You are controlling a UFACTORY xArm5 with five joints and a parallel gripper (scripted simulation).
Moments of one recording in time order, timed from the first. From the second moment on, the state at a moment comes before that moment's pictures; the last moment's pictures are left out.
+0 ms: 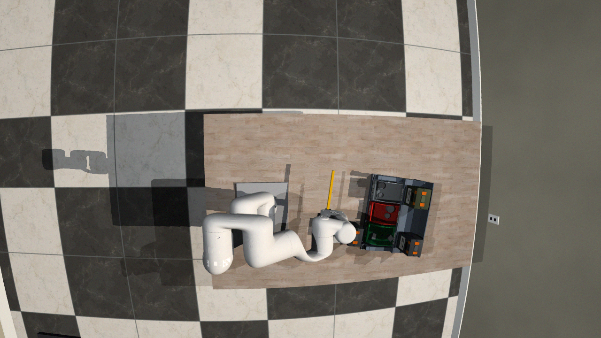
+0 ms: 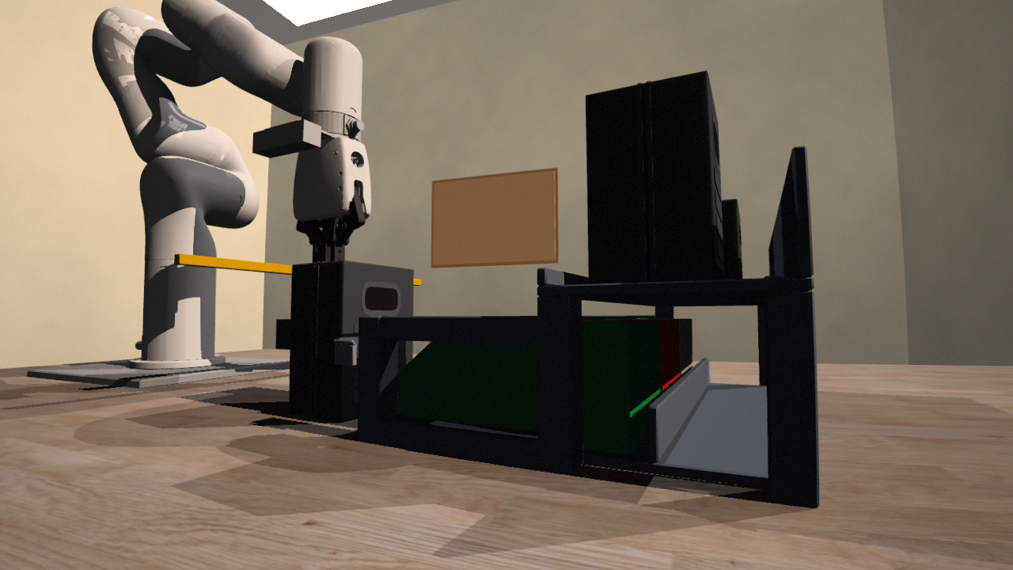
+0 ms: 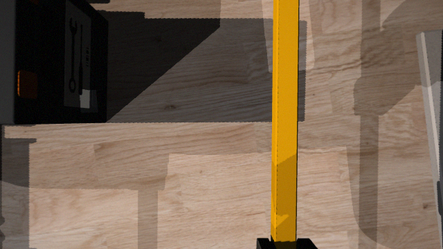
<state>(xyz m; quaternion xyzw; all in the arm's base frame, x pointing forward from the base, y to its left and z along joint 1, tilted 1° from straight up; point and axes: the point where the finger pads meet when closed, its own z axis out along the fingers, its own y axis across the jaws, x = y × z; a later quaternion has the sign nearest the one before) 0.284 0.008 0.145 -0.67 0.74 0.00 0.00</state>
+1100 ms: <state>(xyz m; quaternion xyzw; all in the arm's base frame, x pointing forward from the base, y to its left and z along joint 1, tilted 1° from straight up) 0.284 0.008 0.110 -0.67 0.74 0.00 0.00</state>
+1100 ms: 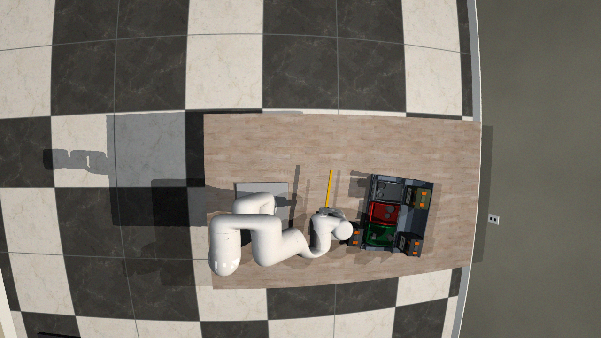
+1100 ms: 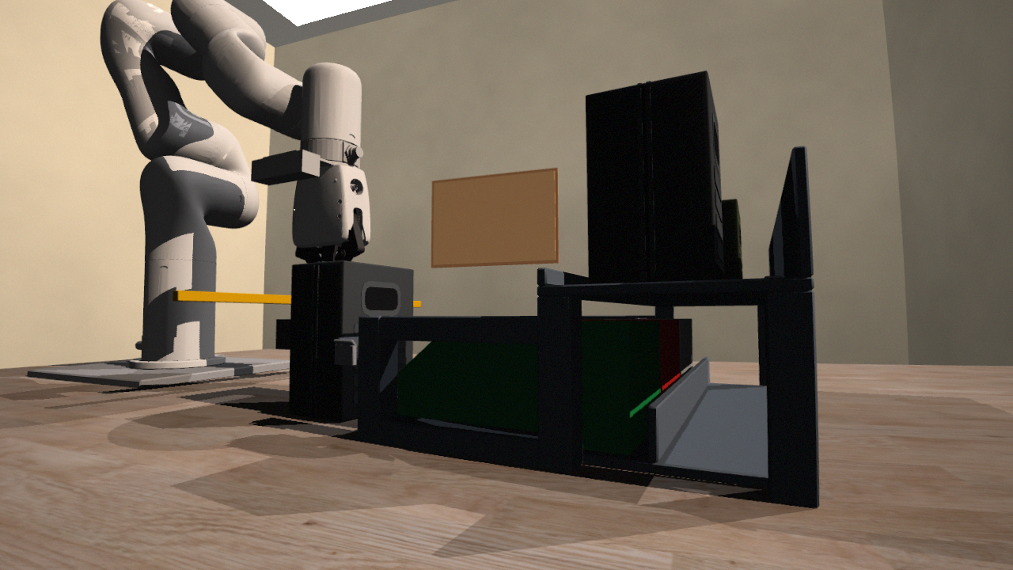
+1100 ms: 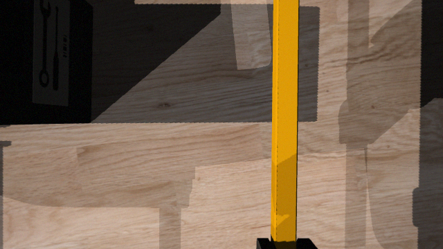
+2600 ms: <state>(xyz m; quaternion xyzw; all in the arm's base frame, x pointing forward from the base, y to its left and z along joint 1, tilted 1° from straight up) 0.284 0.007 0.063 -0.67 0.74 0.00 0.00</state>
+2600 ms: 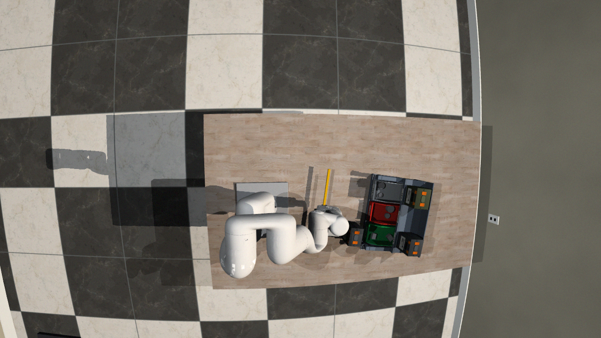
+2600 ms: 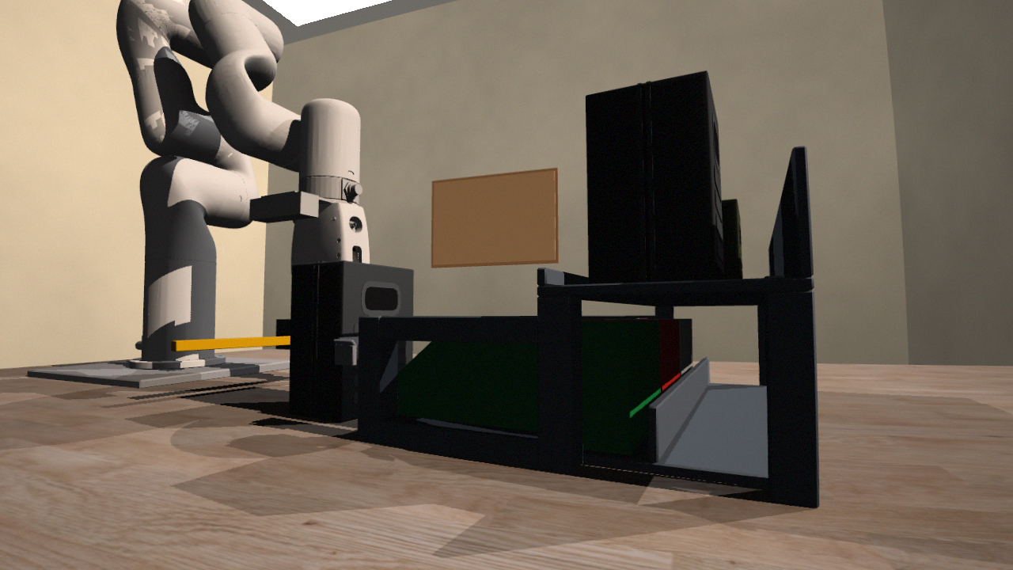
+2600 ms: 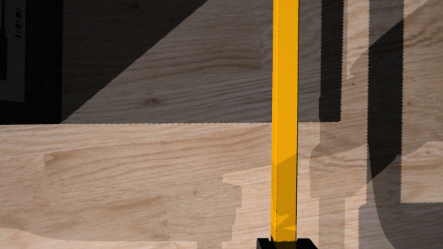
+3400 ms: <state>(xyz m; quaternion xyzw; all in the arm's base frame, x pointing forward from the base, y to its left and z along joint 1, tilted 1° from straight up) 0.284 0.007 0.037 -0.67 0.74 0.00 0.00</state>
